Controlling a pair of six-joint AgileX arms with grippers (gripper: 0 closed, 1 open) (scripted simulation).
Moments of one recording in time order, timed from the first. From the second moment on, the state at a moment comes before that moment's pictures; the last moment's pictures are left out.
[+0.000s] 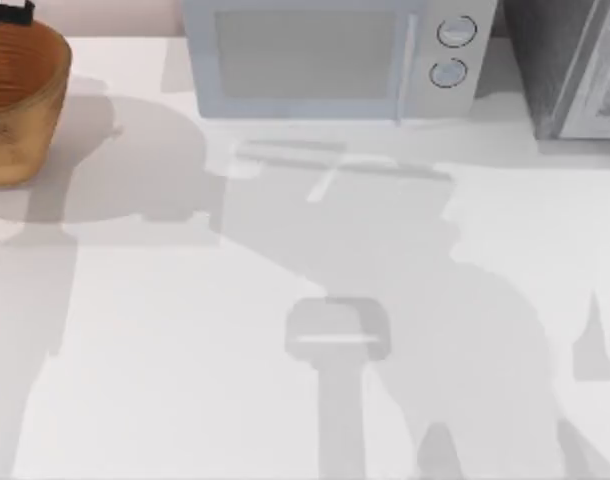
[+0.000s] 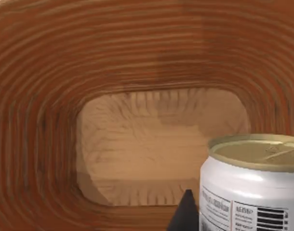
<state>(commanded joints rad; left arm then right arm) 0.03 1.94 1.80 -0.86 -0.09 0.17 0.00 0.00 0.00 0.00 0.00 0.00</state>
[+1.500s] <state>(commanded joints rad) 0.00 0.00 0.00 0.00 0.00 0.00 0.00 0.00 0.00 0.00 0.00 0.00</state>
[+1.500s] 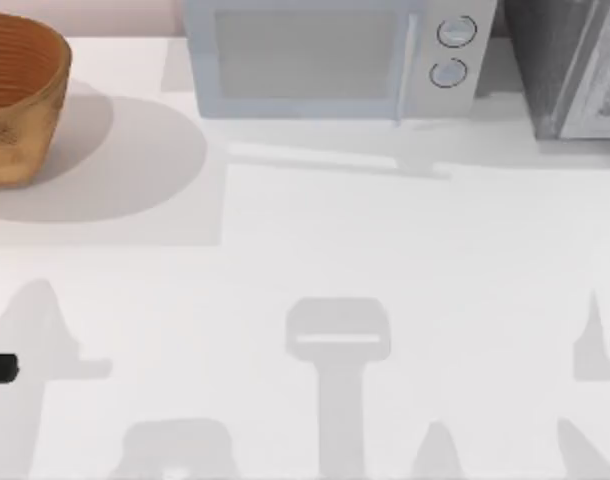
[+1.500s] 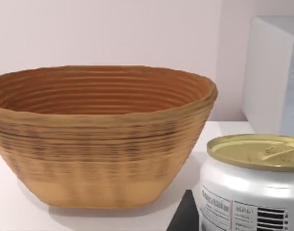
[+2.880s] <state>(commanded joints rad) -0.19 0.94 0.47 0.41 0.67 0.02 0.00 0.00 0.00 0.00 0.00 0.00</state>
